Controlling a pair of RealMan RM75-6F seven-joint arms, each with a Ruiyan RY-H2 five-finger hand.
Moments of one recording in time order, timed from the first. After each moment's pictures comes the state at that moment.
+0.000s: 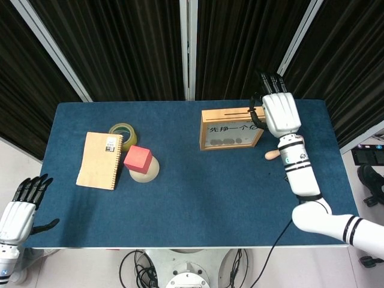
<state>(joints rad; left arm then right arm) -0.09 -1.18 0.02 -1.41 1.64 1.56 -0.15 0.81 -1.26 0.49 -1.61 -0.92 1.04 -0.42</state>
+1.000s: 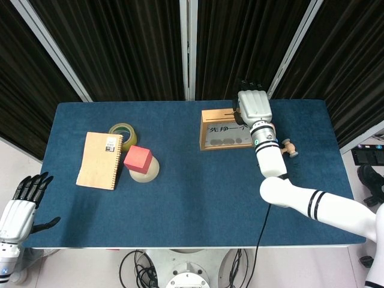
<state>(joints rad) -0.10 -1.18 0.02 -1.42 1.64 1.56 -0.16 1.16 -1.31 0.40 -1.49 -0.26 0.95 -0.74</state>
